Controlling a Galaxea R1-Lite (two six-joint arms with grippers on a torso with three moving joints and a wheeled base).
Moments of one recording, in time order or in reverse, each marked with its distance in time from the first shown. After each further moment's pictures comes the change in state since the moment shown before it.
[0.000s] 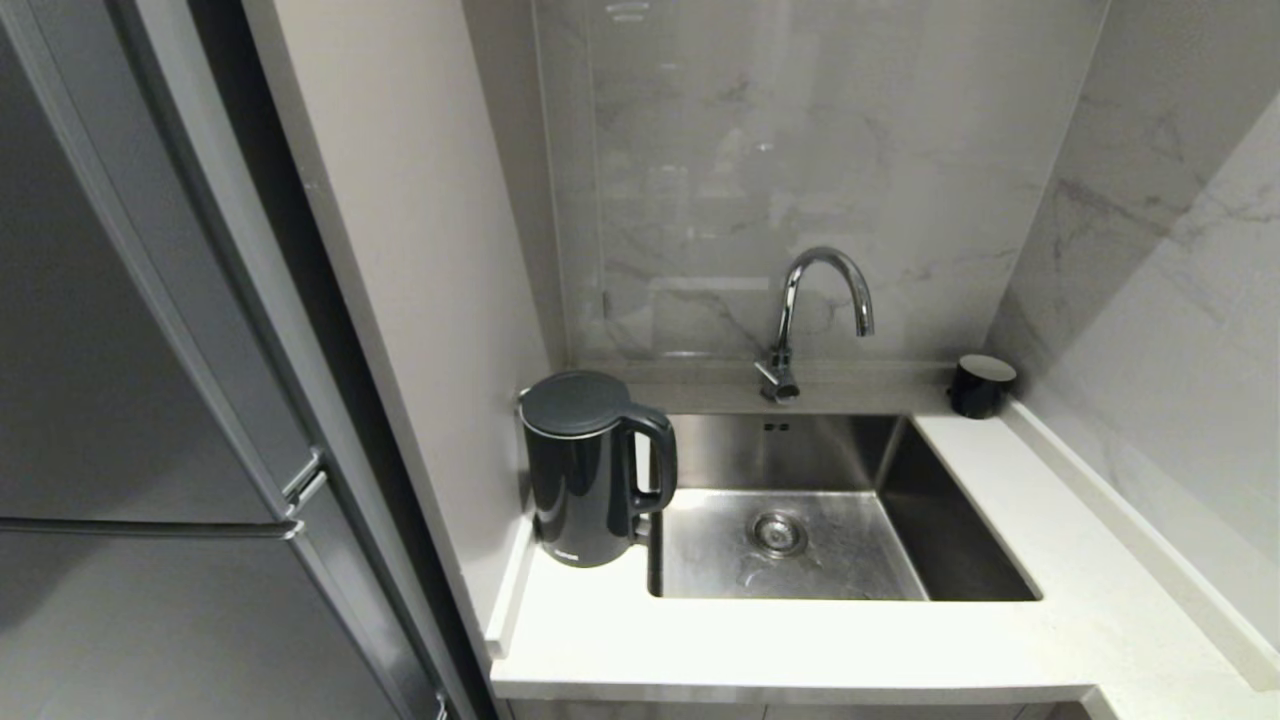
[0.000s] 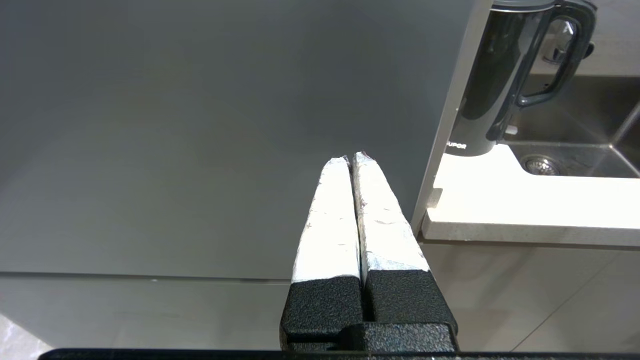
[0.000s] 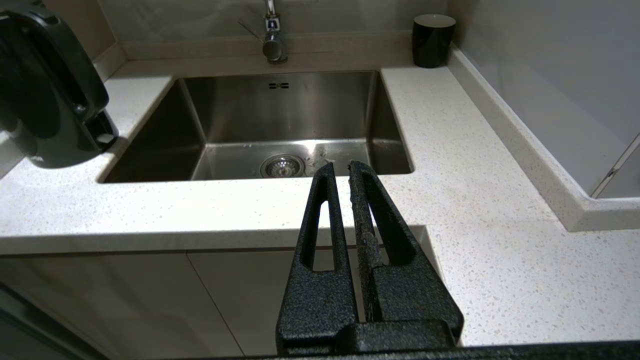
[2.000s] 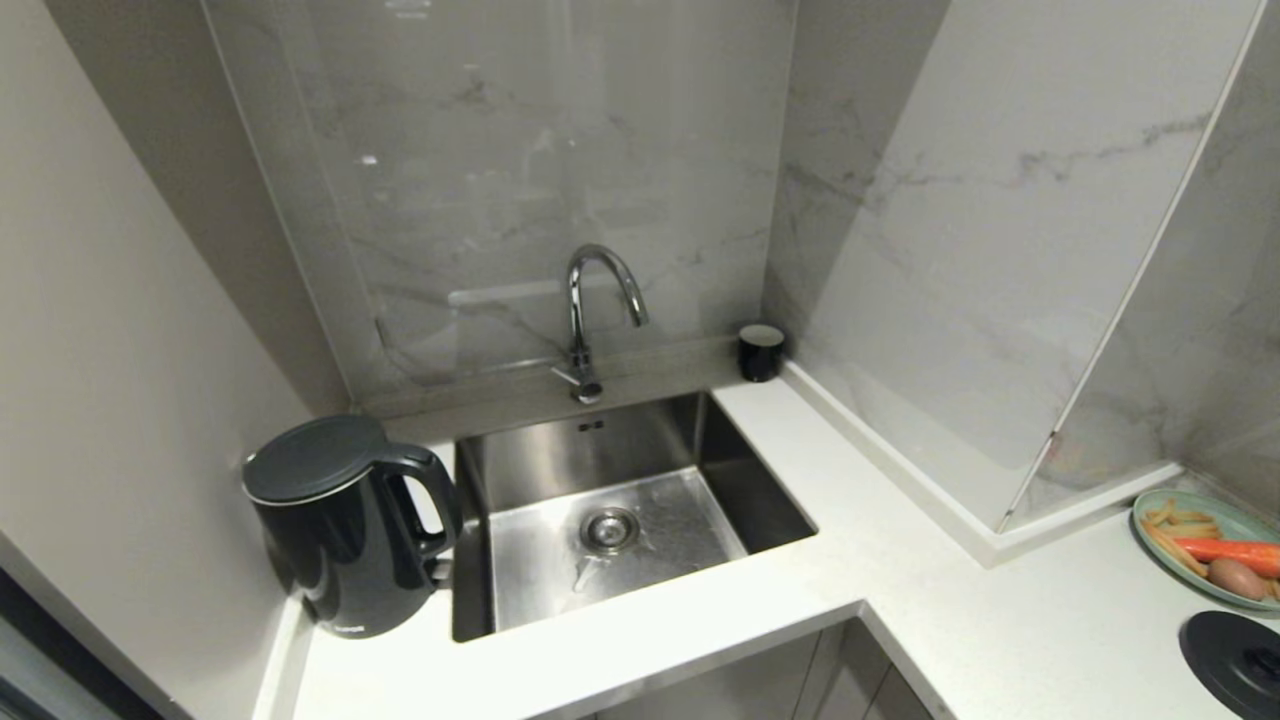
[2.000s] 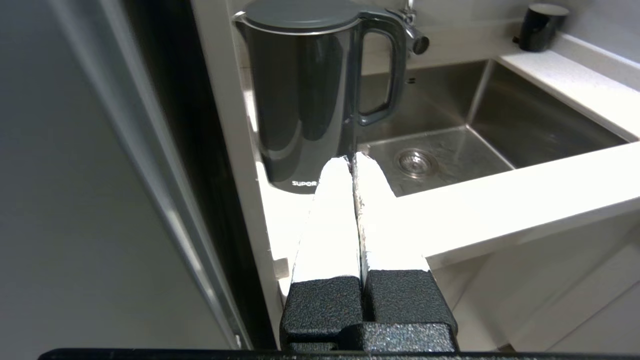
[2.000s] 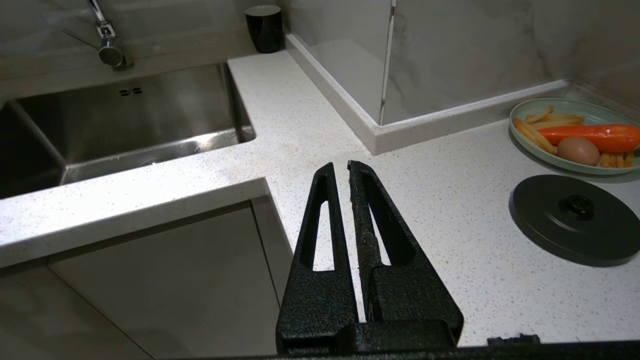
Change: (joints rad) left arm 0.002 0.000 0.000 0.000 0.000 0.000; right arm -0.001 0.000 0.000 0.000 0.000 0.000
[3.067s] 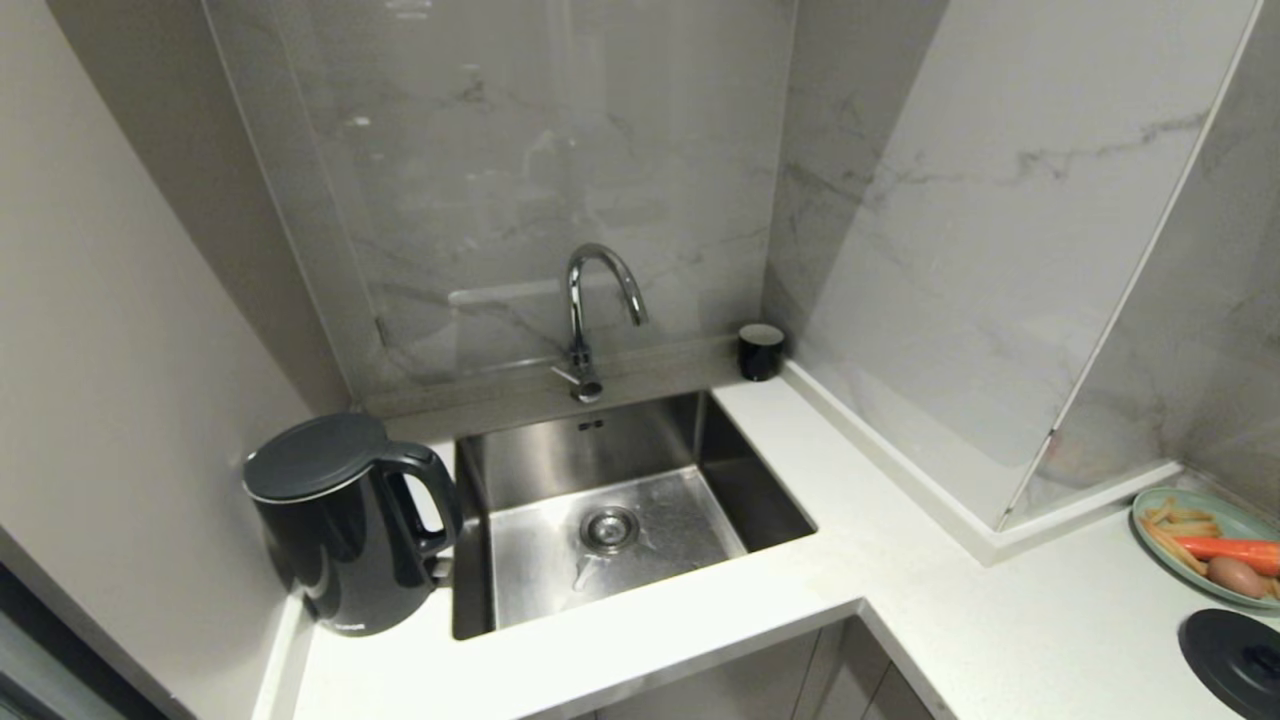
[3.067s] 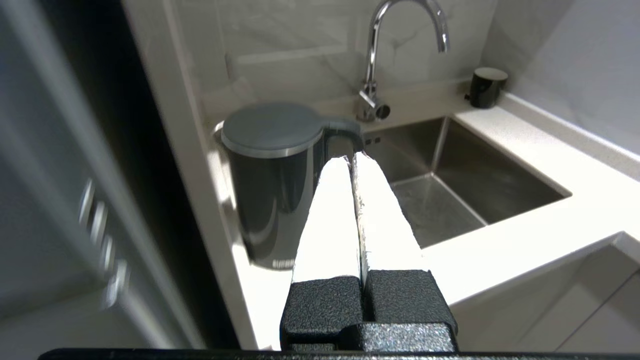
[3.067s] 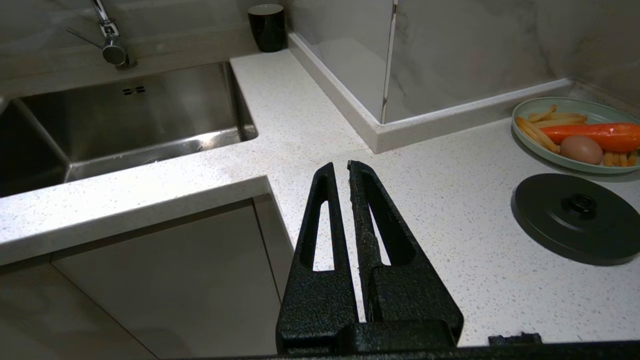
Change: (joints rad) left arm -0.001 0.352 -0.283 -0.154 -0.089 -0.004; right arm 0.001 0.000 0.000 0.000 0.000 0.001
